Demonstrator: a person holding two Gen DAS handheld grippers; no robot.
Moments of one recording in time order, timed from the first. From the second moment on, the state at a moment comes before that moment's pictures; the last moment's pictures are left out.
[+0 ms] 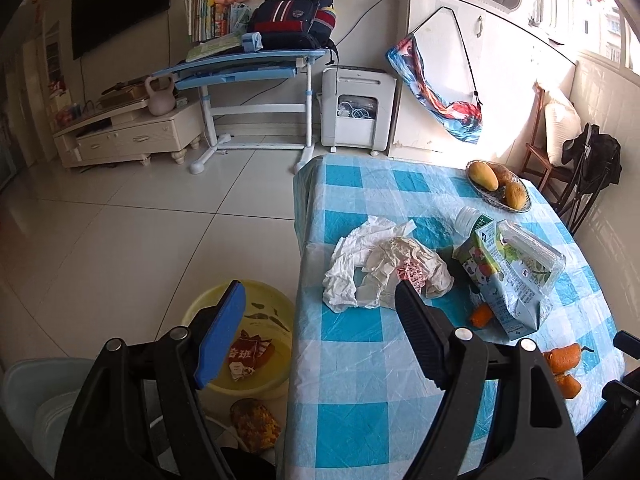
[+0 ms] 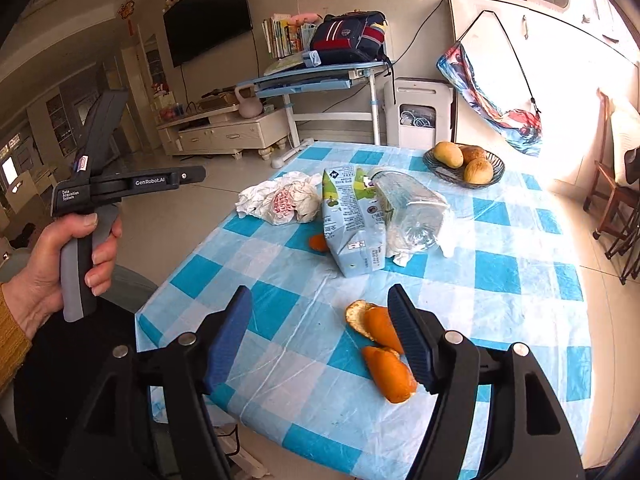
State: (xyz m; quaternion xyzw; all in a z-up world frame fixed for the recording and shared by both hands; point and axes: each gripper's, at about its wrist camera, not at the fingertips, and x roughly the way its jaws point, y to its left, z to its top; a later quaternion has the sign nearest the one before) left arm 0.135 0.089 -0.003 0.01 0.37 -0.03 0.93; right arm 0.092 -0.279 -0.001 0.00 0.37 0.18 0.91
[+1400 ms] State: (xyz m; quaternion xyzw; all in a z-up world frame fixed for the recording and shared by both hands) left arm 0.261 0.039 -0.086 0.09 0.49 0.01 0.87; right arm 0.163 -0.313 -0.069 0.03 0.48 0.20 0.85
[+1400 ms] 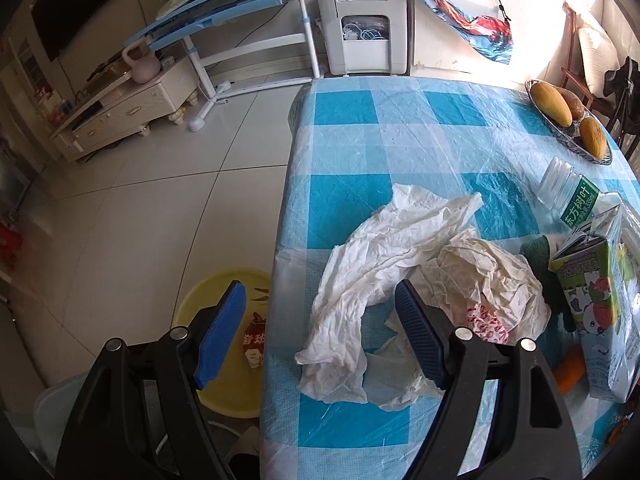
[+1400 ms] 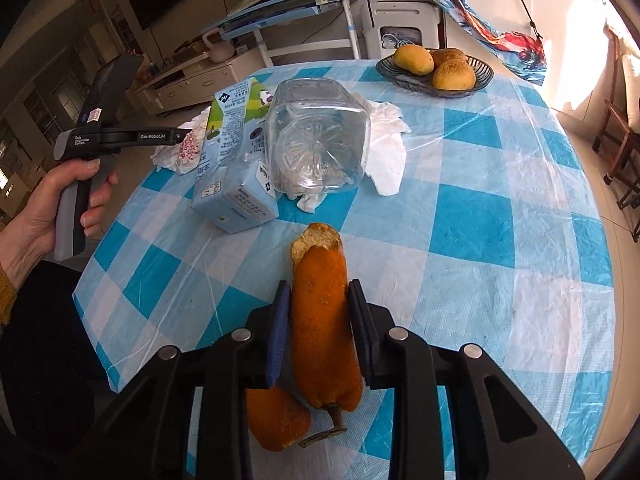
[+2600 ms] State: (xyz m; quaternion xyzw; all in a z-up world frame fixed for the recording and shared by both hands) left arm 0.158 0.193 0.020 -0.14 0.33 0.05 0.93; right arm 0.128 -0.207 0.002 0.04 0.32 0.33 0.89
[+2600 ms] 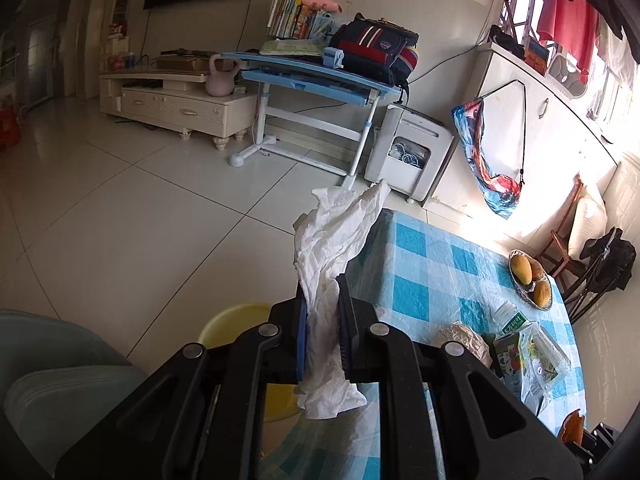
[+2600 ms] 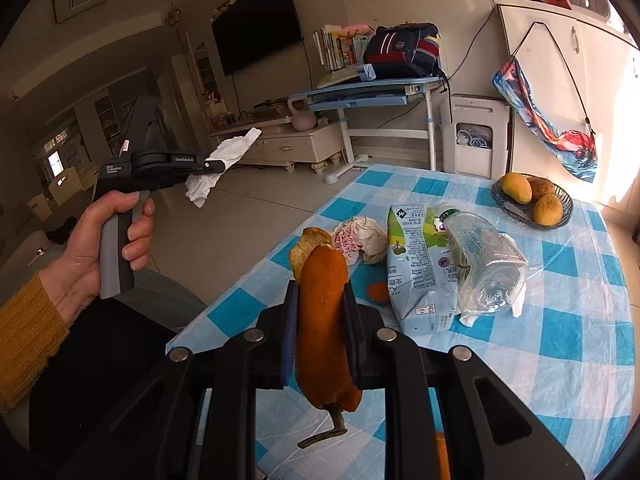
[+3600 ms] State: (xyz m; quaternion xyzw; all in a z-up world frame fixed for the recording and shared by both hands) left arm 0.144 0.270 0.006 -0.27 0.31 0.13 0.90; right arm 0.215 -0.050 -0.003 0.05 0.32 0.37 0.87
